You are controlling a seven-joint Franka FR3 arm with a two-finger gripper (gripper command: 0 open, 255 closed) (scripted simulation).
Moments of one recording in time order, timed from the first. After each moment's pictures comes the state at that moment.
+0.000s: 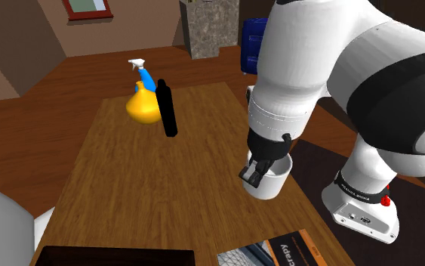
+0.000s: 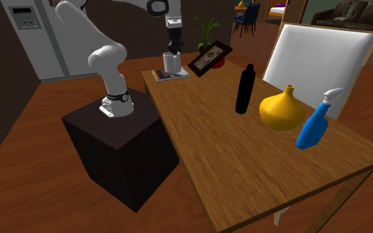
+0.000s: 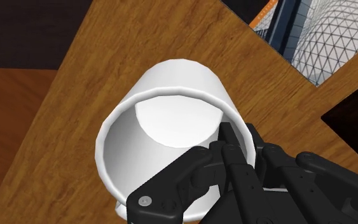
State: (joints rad) arm 0.36 -0.69 0.59 -2.57 0.30 1.99 0.75
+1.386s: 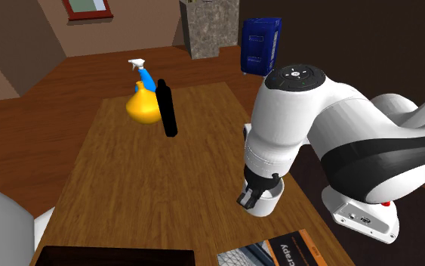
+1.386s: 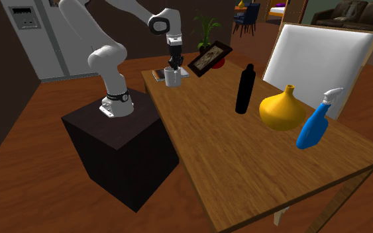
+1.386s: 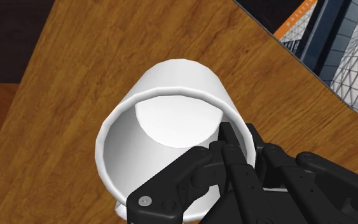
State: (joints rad) arm 0.35 -0.57 0.69 -2.72 0.34 2.27 0.77
